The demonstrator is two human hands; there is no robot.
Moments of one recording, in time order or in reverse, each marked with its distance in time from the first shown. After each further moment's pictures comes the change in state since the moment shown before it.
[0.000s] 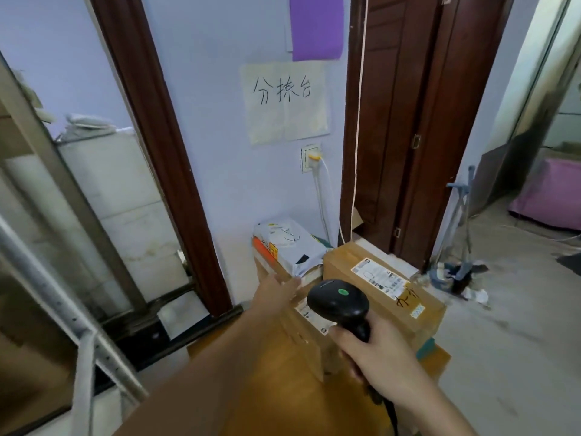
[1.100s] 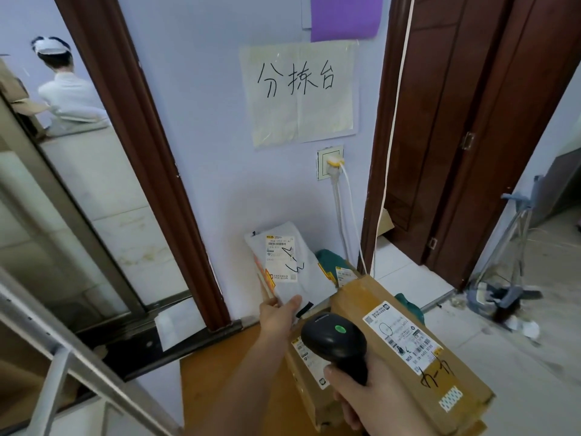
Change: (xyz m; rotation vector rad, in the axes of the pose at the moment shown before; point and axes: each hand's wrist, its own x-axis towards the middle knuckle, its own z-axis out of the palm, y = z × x) left_hand 0.117 -0.007 0.060 -0.599 0.239 -0.352; right_hand 0.124 0.026 -0.035 0.041 -0.175 0.149
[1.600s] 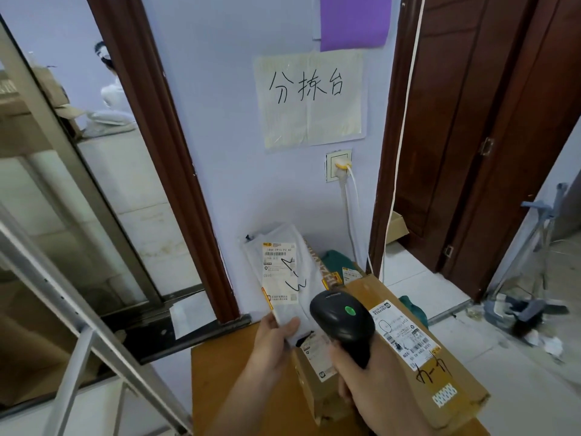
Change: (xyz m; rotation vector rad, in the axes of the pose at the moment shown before) left_hand -0.044 -0.040 -0.043 -0.399 -0.313 0.096; right_hand -0.008 0.009 -0.009 -0.027 0.092 -0.188
